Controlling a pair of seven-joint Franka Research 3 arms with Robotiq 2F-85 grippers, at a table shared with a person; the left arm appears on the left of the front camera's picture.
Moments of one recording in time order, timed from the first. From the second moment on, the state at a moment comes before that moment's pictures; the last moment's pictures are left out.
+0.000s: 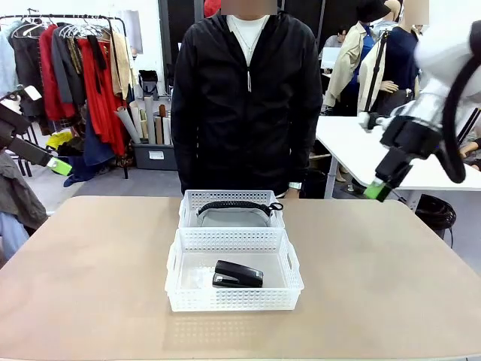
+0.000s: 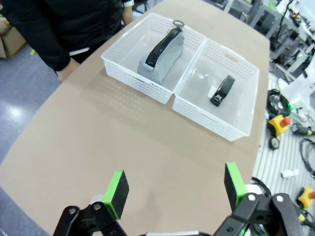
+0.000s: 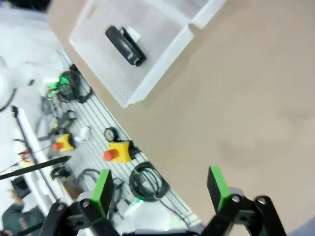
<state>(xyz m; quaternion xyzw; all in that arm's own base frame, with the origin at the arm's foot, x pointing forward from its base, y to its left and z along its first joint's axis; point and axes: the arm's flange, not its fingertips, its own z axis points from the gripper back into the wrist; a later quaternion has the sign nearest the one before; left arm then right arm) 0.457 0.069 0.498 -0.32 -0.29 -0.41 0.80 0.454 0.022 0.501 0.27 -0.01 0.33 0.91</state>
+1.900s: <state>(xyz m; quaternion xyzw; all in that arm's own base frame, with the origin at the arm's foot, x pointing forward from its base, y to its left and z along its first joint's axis) 0.457 0.069 0.498 -0.32 -0.29 -0.41 0.80 0.391 -0.111 0.463 0.43 -0.29 0.26 0.82</state>
